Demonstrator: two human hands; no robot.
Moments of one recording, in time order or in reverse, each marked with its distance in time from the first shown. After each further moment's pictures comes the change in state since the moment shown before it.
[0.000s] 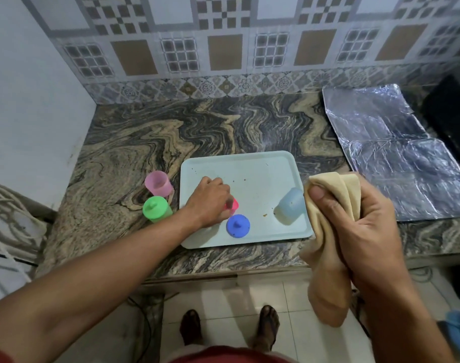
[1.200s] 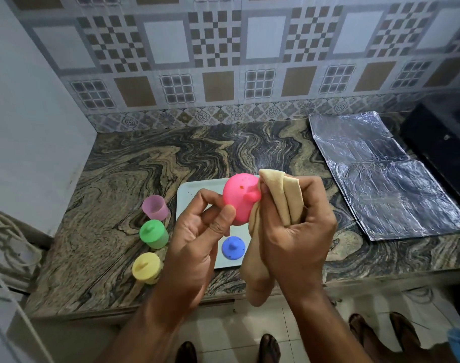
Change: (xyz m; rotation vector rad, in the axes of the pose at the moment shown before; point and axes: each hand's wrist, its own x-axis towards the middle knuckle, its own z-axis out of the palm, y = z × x) left_hand -0.108 0.107 -0.143 -1.945 0.556 -0.136; right_hand 0.003 -0.007 0.072 -0.096 0.322 -0.363
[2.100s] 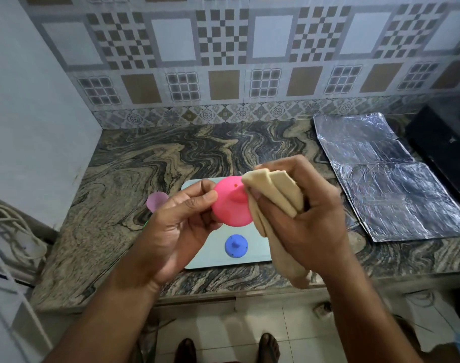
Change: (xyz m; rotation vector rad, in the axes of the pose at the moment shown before) left_hand 0.021 0.027 -0.041 -0.162 -0.125 -0.311; right_hand 0.032 -0.009 -0.018 -0.005 -0.467 -0.162
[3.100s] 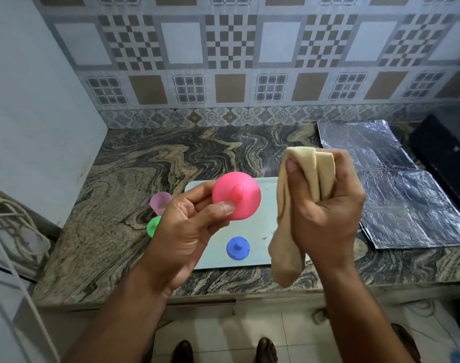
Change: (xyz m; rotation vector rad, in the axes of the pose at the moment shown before) left_hand -0.006 -0.008 0.017 0.156 0.131 0.161; right_hand 0.008 0.005 0.007 0.009 0.386 0.108
